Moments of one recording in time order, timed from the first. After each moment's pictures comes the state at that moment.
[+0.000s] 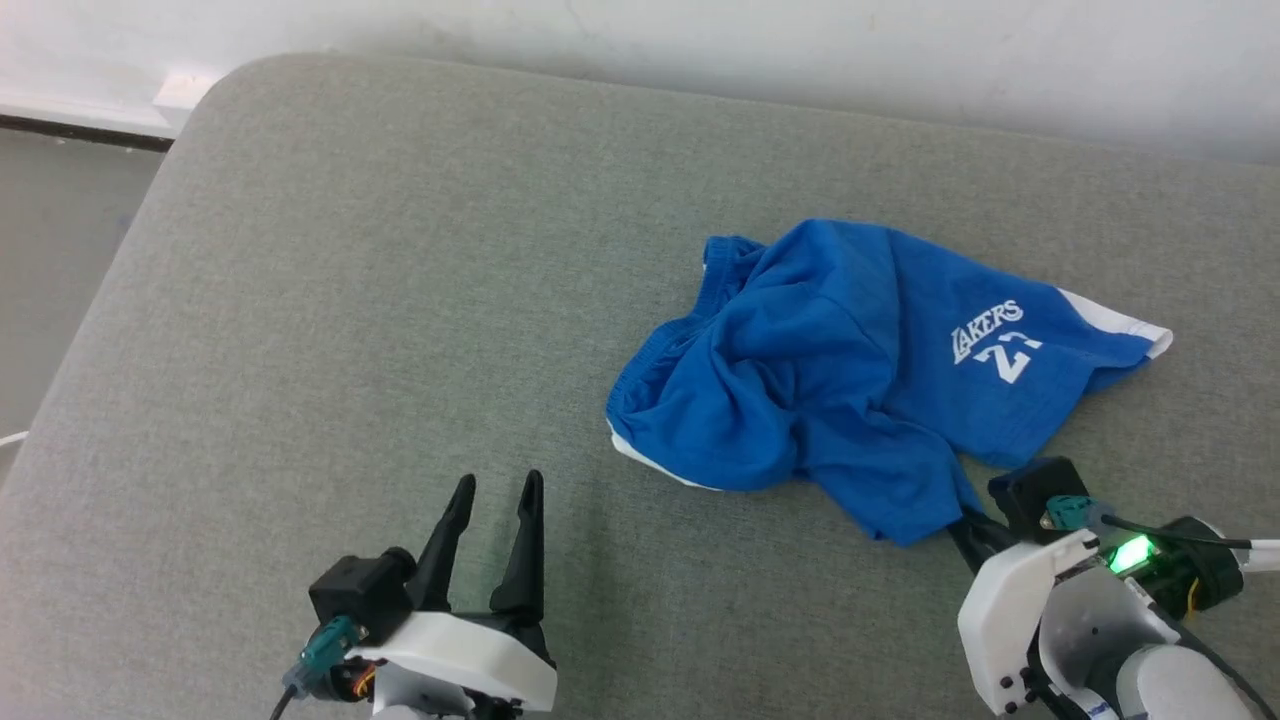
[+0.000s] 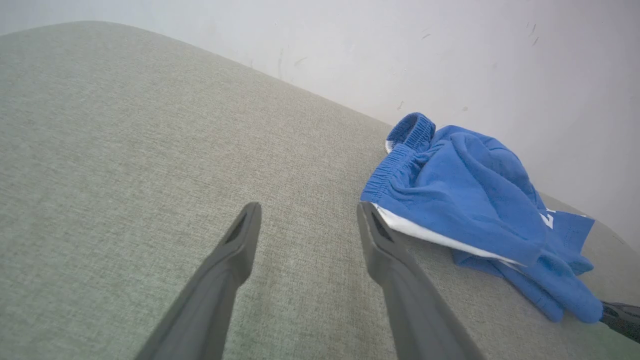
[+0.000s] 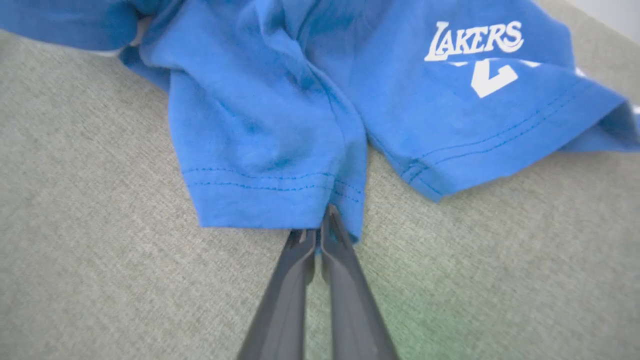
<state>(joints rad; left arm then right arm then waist) -0.04 0.05 -0.22 0.20 -0.43 -0.04 -0.26 -0.05 -0.25 0.21 -0.02 0.12 0.13 0.46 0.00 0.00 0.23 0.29</state>
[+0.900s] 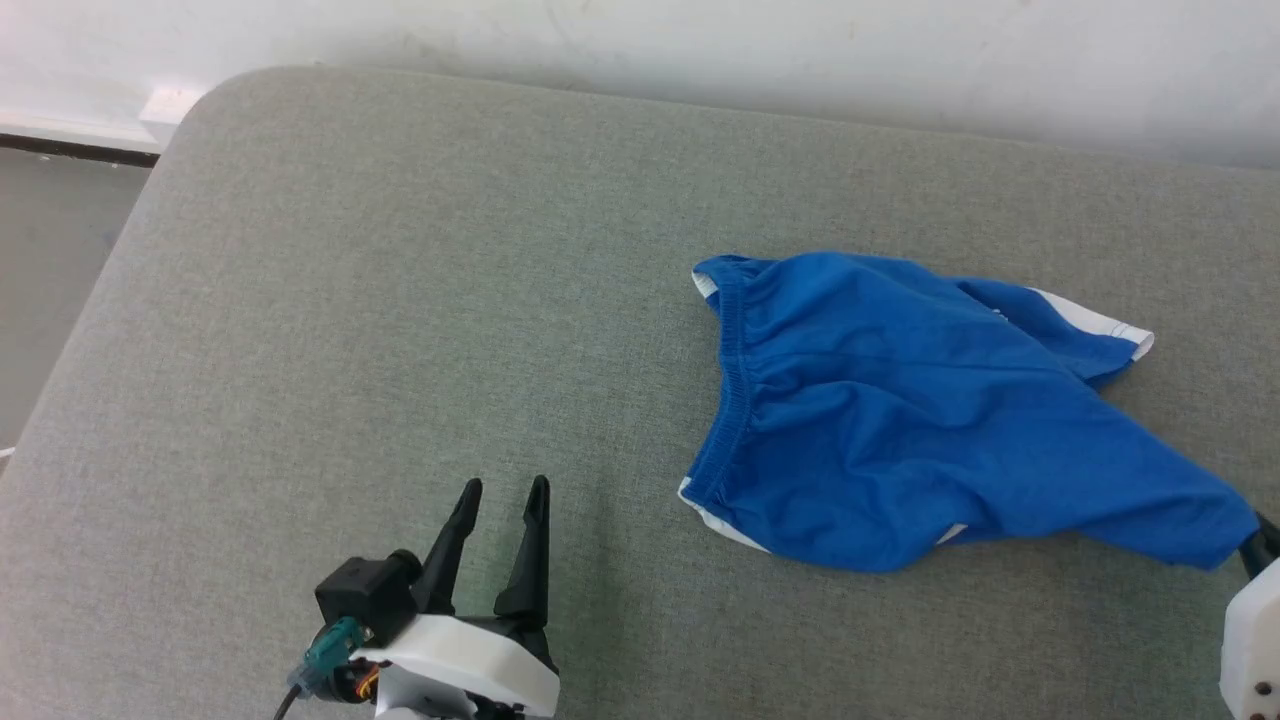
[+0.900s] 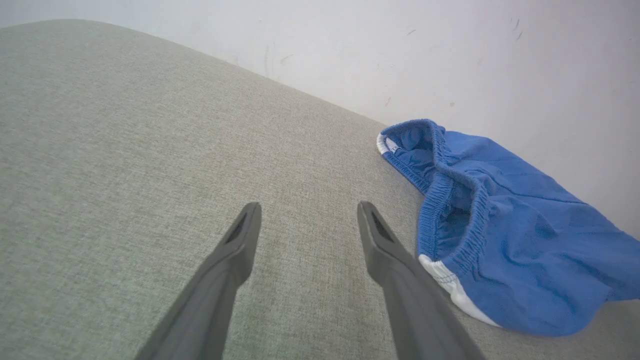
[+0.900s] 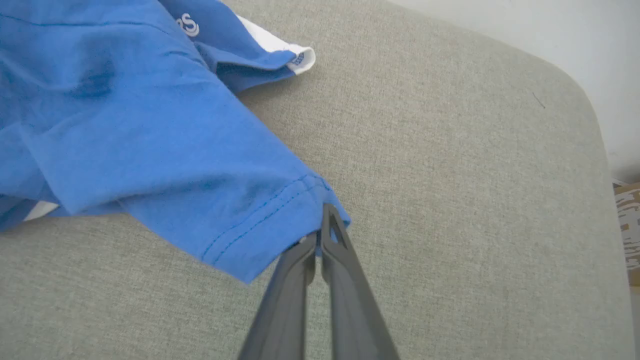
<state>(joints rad) -0.04 0.06 -0.23 0.20 -0.43 -0.04 -0.26 0.12 -0.26 -0.25 -0.31 0.14 0.13 0.65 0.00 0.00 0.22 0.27</state>
